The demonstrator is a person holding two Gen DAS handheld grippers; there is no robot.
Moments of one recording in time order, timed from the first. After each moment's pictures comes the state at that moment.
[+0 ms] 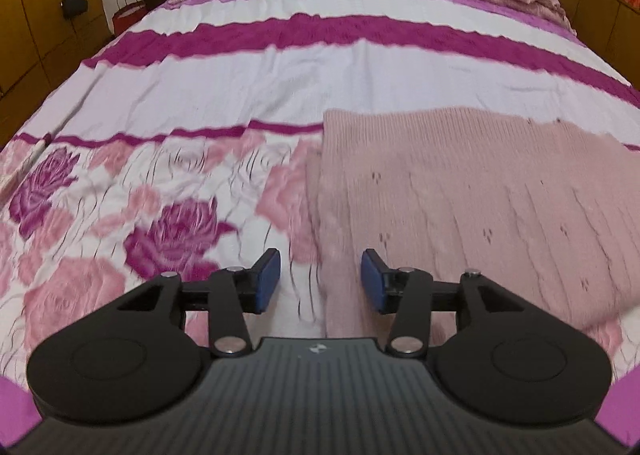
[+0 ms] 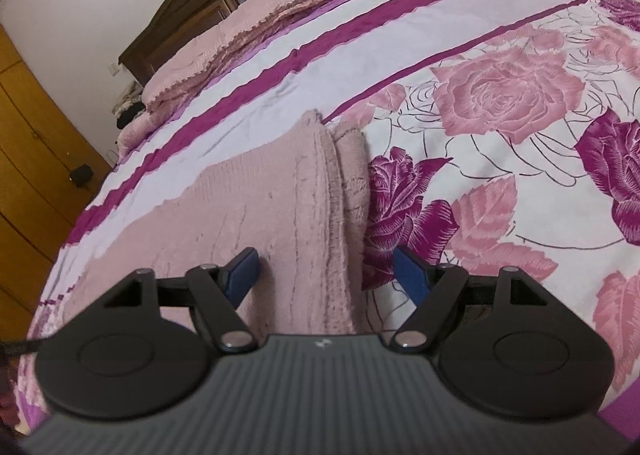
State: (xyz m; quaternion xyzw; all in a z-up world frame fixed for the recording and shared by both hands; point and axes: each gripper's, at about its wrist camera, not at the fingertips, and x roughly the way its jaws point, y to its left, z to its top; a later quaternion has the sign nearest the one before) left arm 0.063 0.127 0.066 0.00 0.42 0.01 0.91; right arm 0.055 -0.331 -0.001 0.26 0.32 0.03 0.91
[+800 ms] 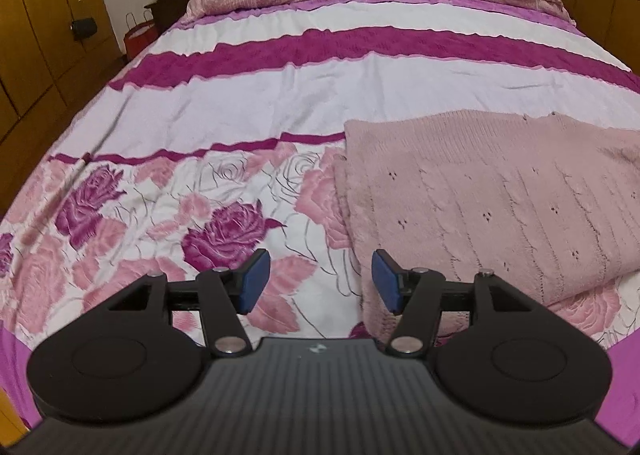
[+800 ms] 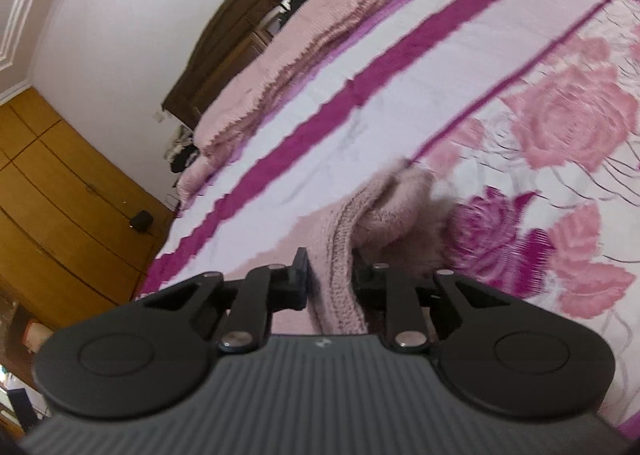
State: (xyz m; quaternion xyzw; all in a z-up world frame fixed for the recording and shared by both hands) left arm 0.029 0.135 0.103 0.04 0.41 0.03 0.91; right arm 0.062 -0.314 0.052 0.35 0.27 0.09 0.89
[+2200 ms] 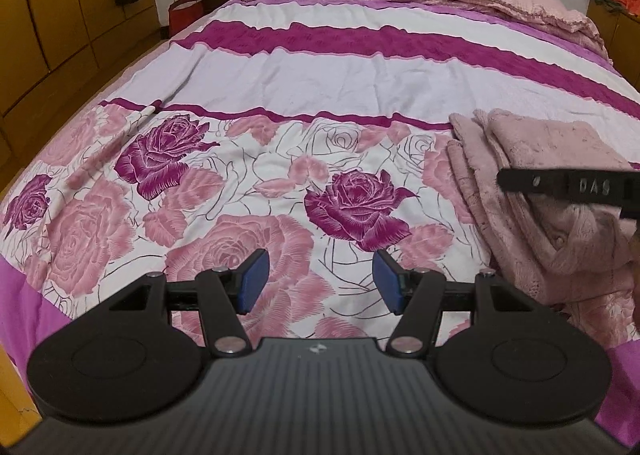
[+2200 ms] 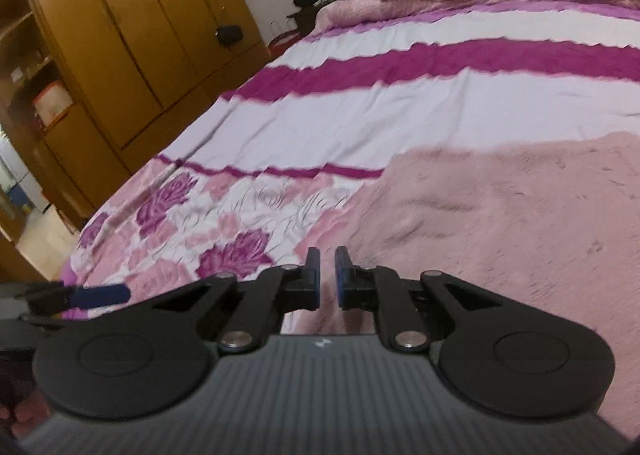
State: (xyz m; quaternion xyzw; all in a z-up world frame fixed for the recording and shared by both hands) left arm -0.001 0.243 0.088 -0.02 0.40 0.07 0.91; right arm 0.103 0.047 0.052 0.09 0.36 0.27 0.89
